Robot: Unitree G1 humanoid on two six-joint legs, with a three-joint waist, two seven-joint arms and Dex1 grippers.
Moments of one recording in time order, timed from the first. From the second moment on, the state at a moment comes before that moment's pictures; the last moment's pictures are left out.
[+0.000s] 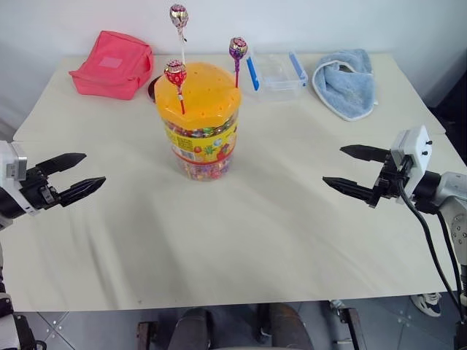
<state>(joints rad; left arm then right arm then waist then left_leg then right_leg) -0.38 0.94 0.45 0.49 -0.54 0.18 -1.24 -0.37 -0.85 -0.24 -0.11 0.53 0.43 1.03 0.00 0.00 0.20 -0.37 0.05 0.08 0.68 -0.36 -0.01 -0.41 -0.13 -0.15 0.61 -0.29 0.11</state>
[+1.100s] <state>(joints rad) -0.78 0.93 0.23 0.12 -0.62 0.48 -1.22 -0.58 -0.88 -0.26 -0.22 0.77 0.54 1.10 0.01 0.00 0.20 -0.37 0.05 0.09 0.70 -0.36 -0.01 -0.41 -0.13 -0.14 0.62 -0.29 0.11</state>
